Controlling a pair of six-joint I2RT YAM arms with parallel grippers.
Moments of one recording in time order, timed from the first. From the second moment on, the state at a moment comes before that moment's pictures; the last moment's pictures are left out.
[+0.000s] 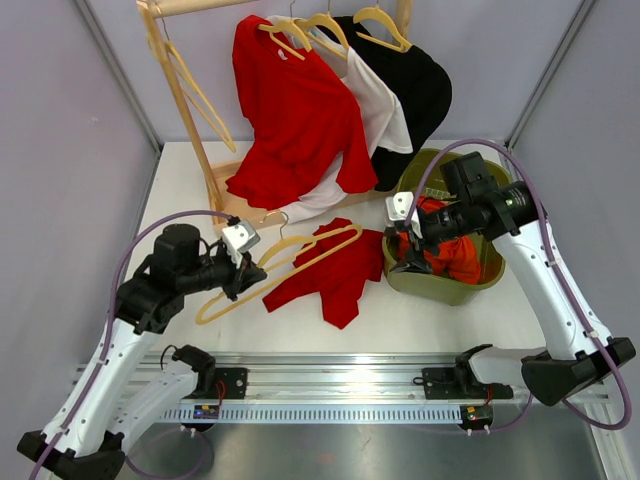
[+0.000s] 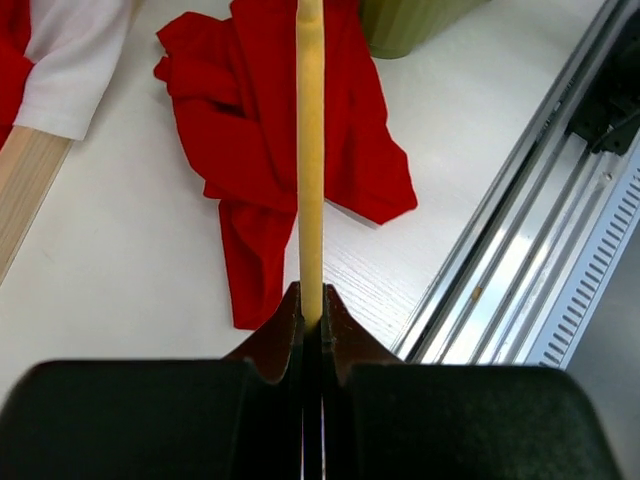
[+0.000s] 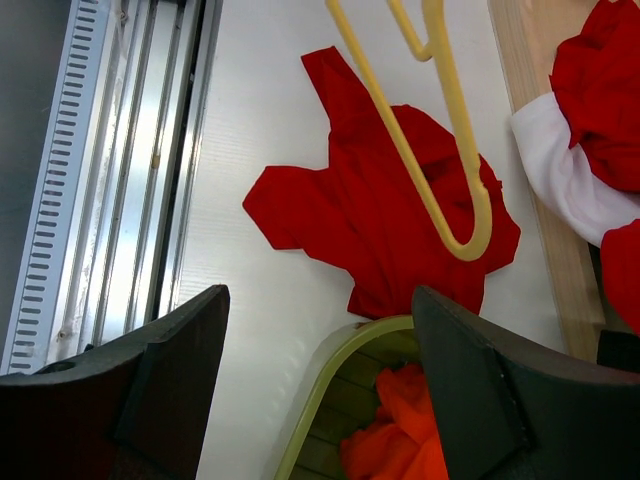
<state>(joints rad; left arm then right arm) -0.42 0.72 0.94 -0.79 0.52 0.18 0.40 1.28 1.57 -1.33 -0.86 -1.13</state>
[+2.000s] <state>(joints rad) -0.43 0.38 0.76 -0.53 0.31 0.12 0.43 1.30 1.47 -1.22 -0.90 -0.82</state>
